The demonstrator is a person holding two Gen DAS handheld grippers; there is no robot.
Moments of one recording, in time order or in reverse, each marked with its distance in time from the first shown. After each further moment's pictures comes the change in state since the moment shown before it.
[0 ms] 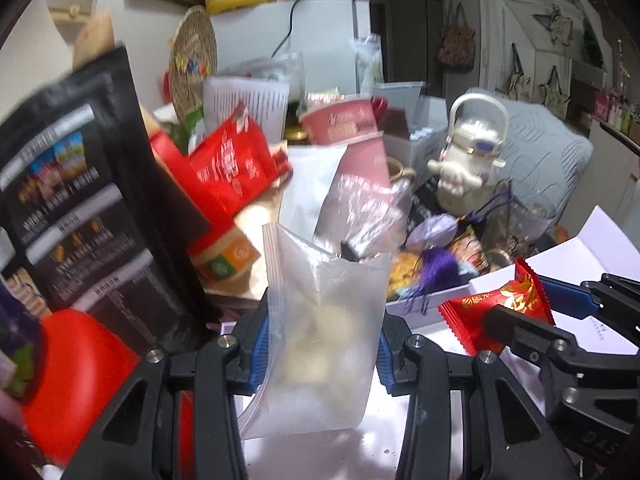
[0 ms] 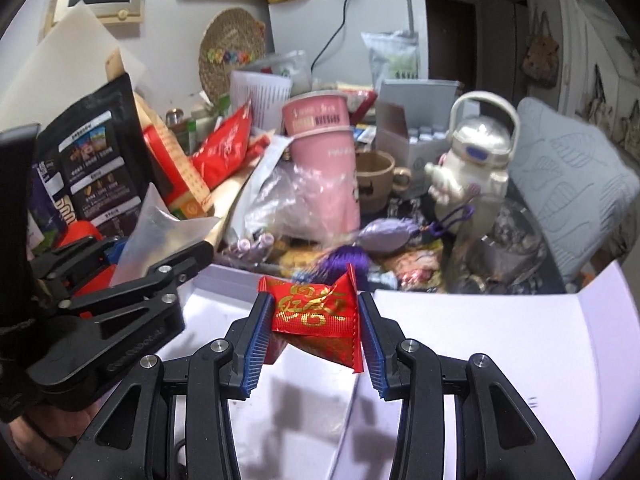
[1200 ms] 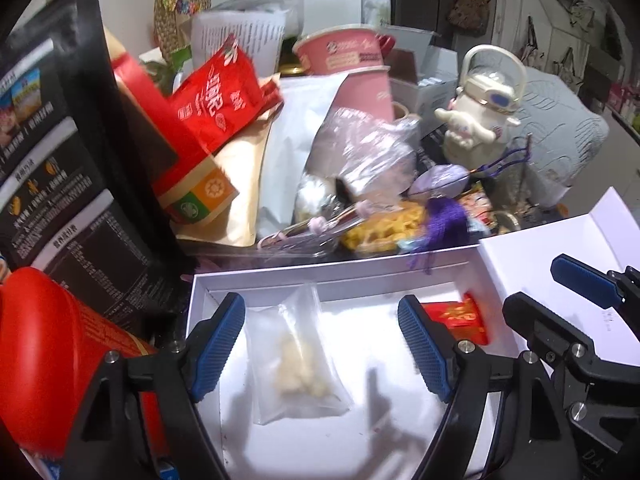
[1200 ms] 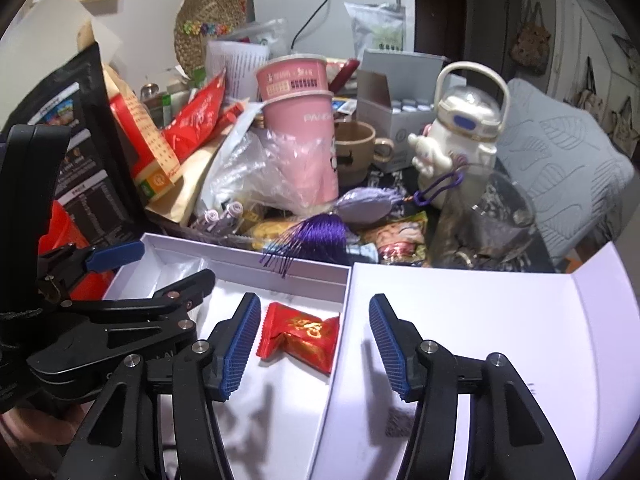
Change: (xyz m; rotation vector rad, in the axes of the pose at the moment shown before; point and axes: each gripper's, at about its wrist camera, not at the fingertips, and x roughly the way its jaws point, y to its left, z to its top) left arm 0.019 -0.011 -0.006 -0.035 0.175 -0.018; right arm 0.009 -0.004 -0.009 -0.004 0.060 -0.094
